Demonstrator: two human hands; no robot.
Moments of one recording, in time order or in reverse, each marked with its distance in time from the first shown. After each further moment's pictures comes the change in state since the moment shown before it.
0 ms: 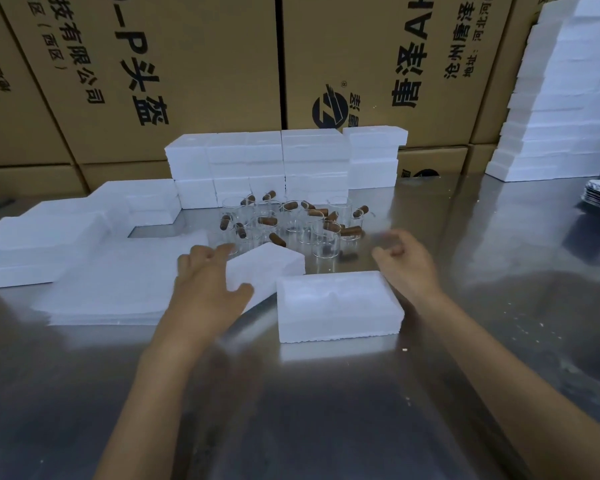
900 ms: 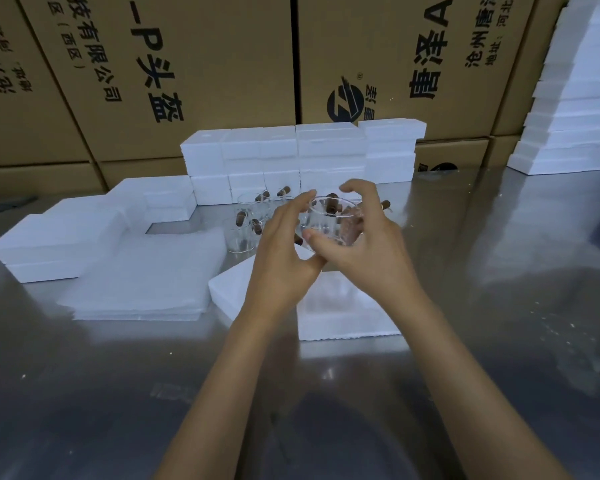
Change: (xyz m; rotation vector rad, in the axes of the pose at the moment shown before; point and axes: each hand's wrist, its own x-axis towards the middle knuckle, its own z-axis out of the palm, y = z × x) left_hand 0.022 0.050 0.039 -0.568 0.183 0.347; right_hand -0.058 -0.097 0.026 0.070 -0.062 -0.455
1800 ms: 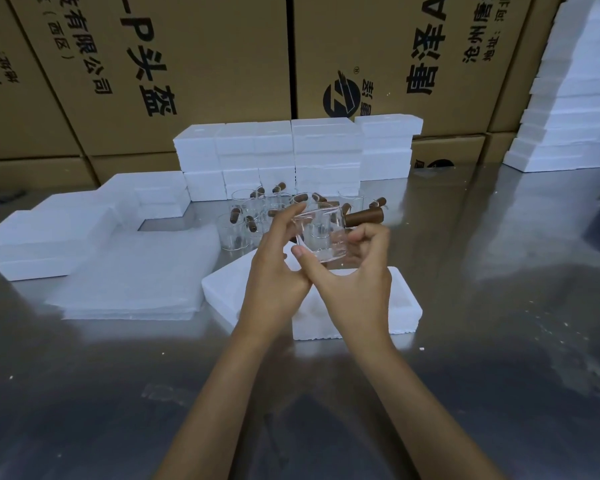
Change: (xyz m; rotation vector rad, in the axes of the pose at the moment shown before) left_hand -0.018 -0.001 0.004 -0.088 0.022 -0.118; right_hand -0.043 -0.006 0.034 0.351 0.268 0.207
